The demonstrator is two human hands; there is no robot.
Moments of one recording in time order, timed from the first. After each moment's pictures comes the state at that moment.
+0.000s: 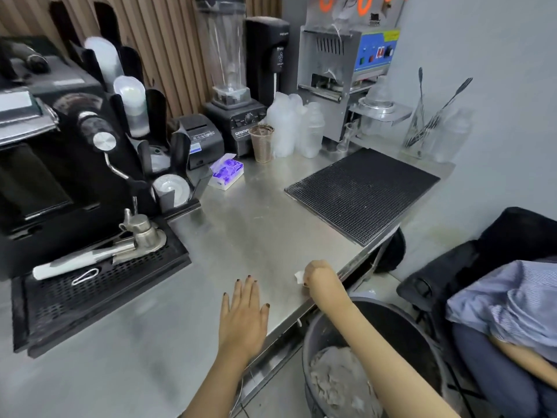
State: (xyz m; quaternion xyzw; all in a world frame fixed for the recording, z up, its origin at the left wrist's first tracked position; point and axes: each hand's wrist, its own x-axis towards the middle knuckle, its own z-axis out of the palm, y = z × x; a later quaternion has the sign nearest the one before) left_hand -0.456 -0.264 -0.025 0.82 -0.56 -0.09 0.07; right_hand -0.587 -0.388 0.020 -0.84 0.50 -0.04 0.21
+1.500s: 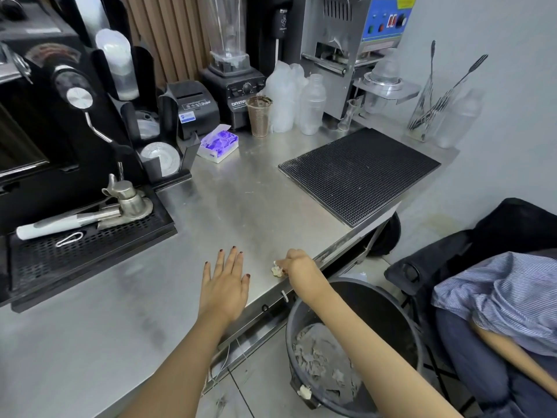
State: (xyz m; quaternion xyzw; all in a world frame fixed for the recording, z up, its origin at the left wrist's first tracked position) left_hand -0.457 -0.270 -0.027 0.84 -0.54 -0.08 0.04; right_hand -0.602 -0.382 -0.016 -0.92 0.34 -0.07 0.17
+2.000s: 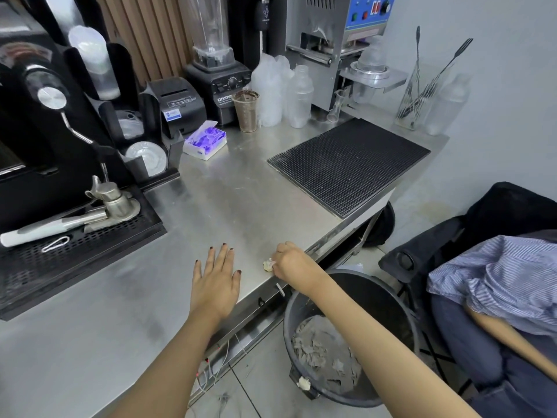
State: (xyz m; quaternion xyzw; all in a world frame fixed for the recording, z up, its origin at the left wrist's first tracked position) left_hand -0.458 -0.270 -0.027 0.84 -0.54 -0.08 0.06; right_hand -0.602 -0.386 -0.005 -0.95 0.28 -0.04 0.12
